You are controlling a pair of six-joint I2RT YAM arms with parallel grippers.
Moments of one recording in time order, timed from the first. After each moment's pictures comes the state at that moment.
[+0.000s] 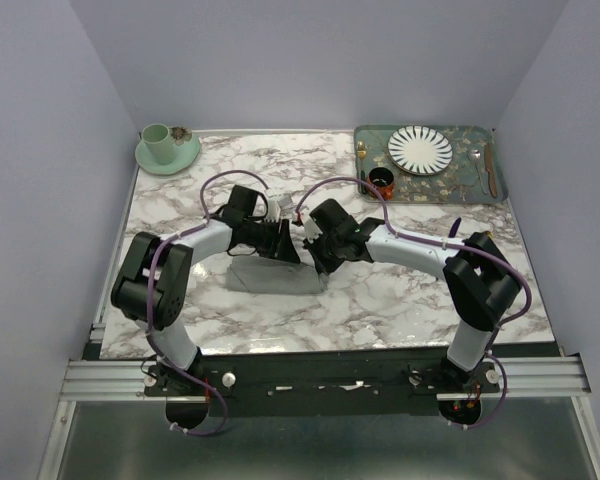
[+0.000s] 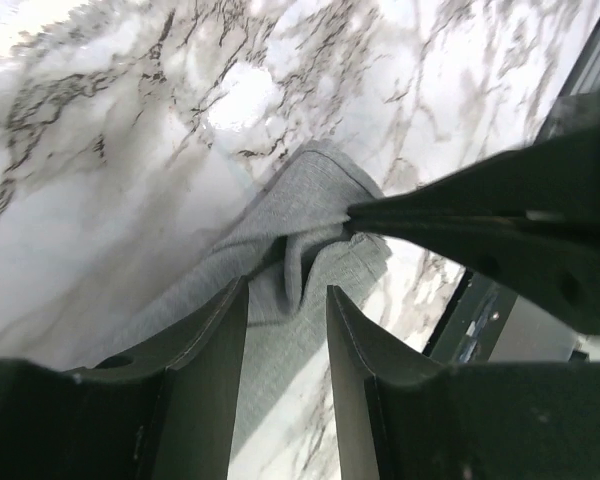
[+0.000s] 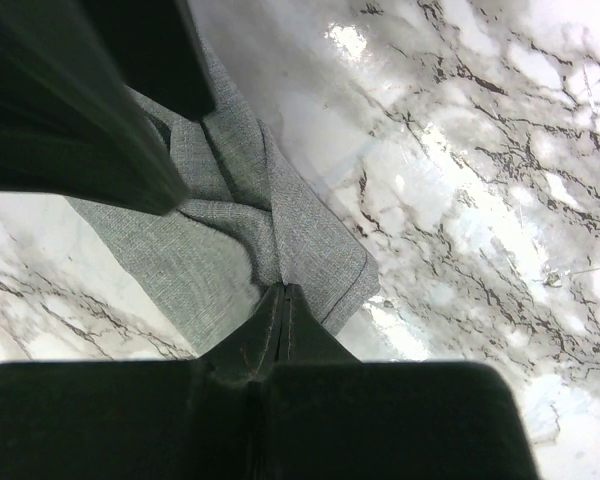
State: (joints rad) left arm -0.36 1.72 0.95 -0.18 0.80 -0.20; right arm 0.81 1.78 1.17 -0.40 -0.12 0.00
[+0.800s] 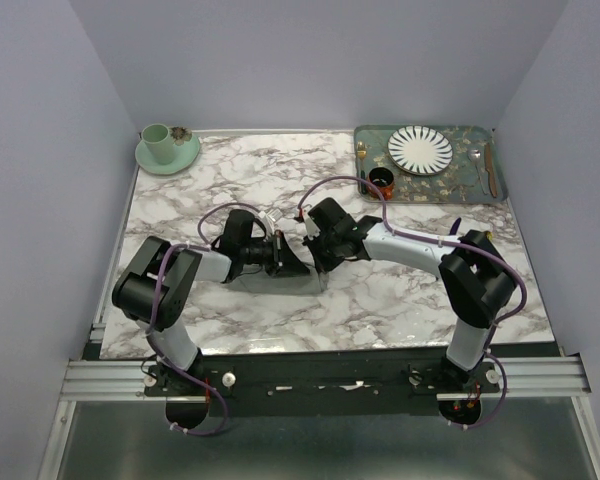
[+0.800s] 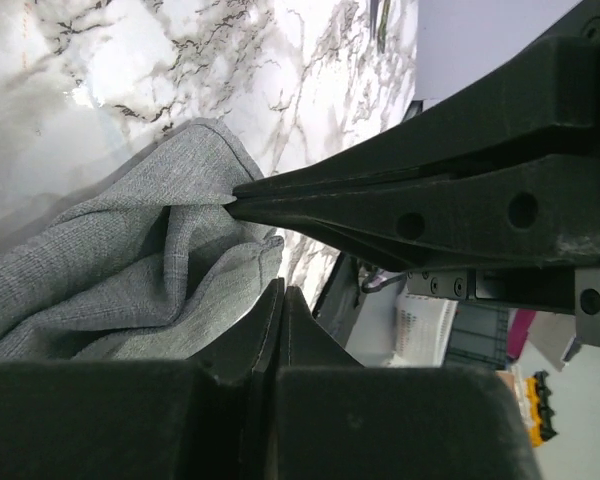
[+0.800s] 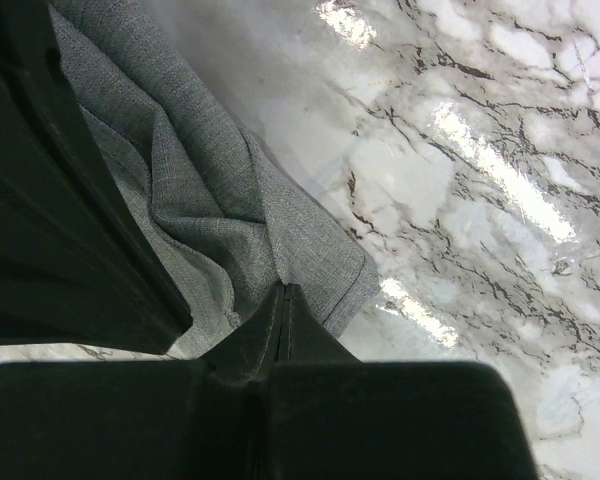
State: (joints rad) left arm -0.38 1.69 0.63 0.47 0.92 -0.85; right arm 0.80 1.81 1.20 -0.41 -0.10 0.09
